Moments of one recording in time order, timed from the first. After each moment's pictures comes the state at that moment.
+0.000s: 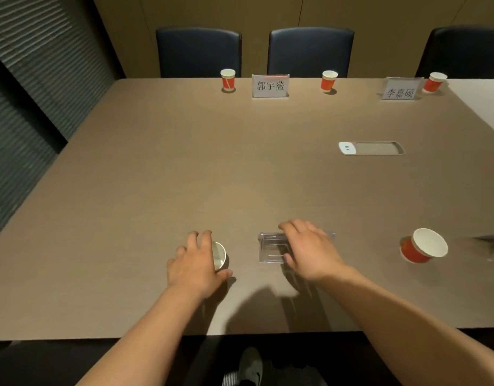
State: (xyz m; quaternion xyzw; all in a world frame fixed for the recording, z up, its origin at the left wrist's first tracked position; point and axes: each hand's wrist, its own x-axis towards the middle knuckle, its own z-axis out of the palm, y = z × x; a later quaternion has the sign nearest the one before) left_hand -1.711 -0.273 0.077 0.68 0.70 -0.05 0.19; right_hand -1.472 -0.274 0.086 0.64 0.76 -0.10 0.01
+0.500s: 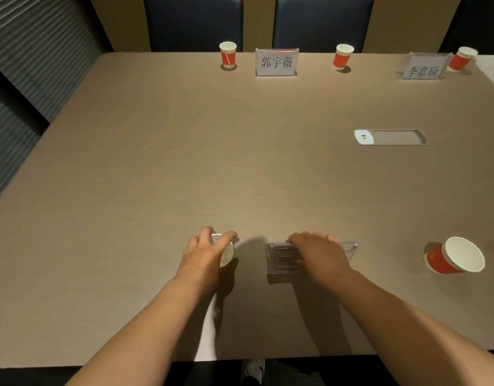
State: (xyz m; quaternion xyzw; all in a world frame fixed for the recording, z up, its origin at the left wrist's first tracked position) left_hand -1.716 -0.210 0.022 0.76 0.60 -0.02 0.23; right_hand -1.468 -0.224 0.031 0.67 0.73 -0.12 0.10
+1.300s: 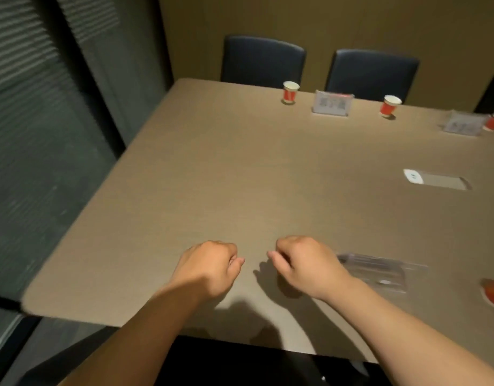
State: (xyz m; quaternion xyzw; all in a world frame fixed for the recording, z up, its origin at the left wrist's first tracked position) left_hand -1.901 -0.263 0.108 0.78 0.60 0.06 0.16; right_hand -1.691 -0.258 0.130 0.54 0.83 -0.12 -0.04
